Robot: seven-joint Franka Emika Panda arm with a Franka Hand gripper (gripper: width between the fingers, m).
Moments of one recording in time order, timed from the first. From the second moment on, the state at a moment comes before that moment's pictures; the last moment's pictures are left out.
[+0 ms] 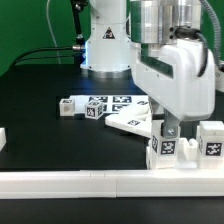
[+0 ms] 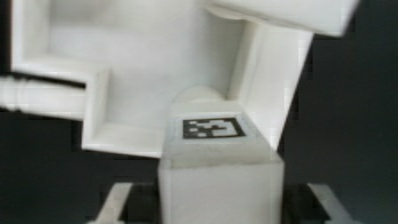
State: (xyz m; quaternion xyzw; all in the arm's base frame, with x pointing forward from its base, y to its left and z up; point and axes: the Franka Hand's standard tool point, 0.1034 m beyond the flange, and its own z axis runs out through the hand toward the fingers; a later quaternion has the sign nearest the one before) arm 0.651 0.047 0.082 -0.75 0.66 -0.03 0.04
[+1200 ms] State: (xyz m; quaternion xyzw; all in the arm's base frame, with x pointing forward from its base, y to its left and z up) arm 0.648 0.044 0.077 -1.00 0.03 -0.04 -0.02
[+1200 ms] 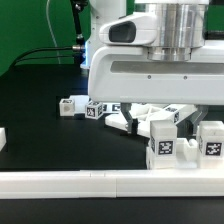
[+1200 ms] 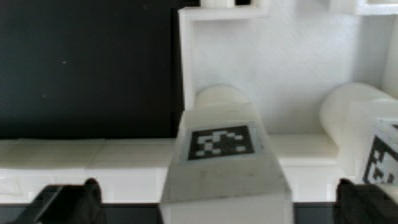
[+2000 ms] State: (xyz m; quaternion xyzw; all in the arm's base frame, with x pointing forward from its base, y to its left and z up) arm 0.646 0.052 0.078 -0.92 0.40 -0.04 0.00
